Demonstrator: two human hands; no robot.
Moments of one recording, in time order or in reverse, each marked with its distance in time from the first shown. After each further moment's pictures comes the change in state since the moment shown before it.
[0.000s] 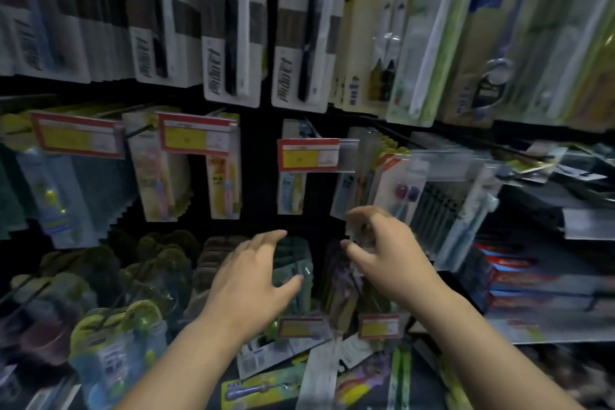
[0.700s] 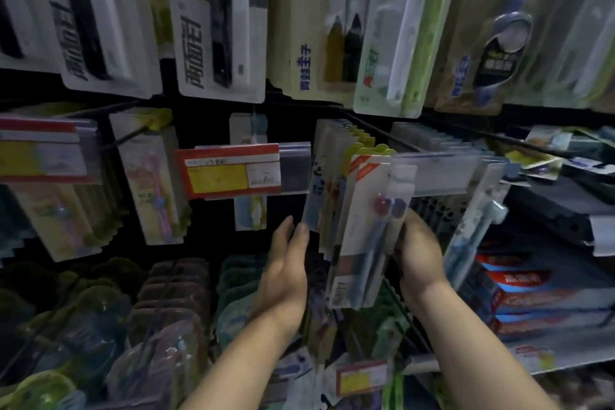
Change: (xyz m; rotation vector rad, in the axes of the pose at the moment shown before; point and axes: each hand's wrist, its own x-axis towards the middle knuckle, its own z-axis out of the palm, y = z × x) left_hand 0.089 0.070 0.083 -1.004 -0.047 -0.364; right_hand 0.065 0.106 0.026 1.092 0.377 0.580
